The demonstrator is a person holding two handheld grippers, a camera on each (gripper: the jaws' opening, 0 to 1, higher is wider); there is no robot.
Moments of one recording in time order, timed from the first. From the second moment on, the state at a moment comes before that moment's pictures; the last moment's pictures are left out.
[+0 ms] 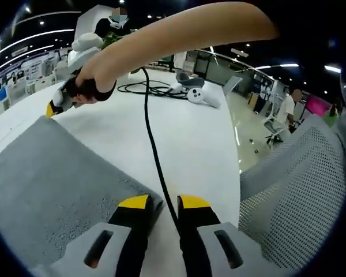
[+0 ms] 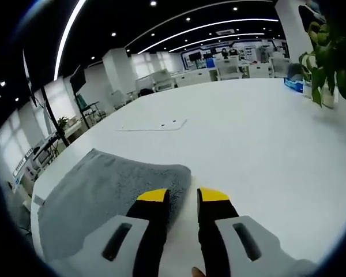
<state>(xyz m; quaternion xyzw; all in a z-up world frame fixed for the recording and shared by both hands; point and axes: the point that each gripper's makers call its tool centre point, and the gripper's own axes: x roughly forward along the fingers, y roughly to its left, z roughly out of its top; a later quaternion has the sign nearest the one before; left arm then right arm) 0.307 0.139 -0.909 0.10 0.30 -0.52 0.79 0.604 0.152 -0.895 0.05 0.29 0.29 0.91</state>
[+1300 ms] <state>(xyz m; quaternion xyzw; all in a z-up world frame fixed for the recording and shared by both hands) 0.310 0.142 -0.899 -0.13 0.35 -0.52 0.77 0.547 0.105 -0.903 -0.06 0.29 0.35 0.89</state>
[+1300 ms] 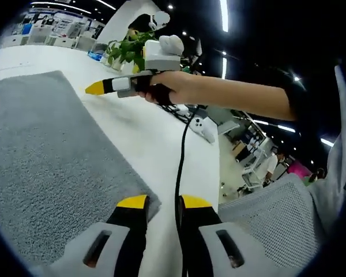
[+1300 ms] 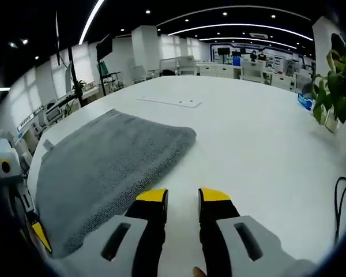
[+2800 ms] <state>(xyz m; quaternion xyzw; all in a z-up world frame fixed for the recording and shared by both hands) 0.312 0.141 -0.912 0.19 0.26 -0.50 0.81 0.593 0.144 -0.889 -0.02 0.27 0.34 0.90</state>
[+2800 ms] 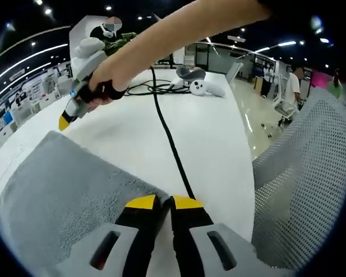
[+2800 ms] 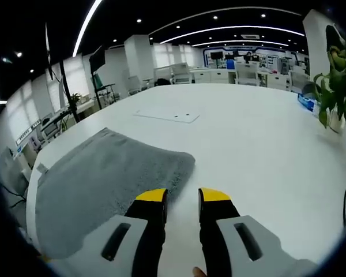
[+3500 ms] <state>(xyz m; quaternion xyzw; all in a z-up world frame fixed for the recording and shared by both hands) 0.312 0.140 -0.912 0.24 0.23 -0.53 0.78 0.643 0.157 -0.908 -0.01 0.29 0.30 0.91</state>
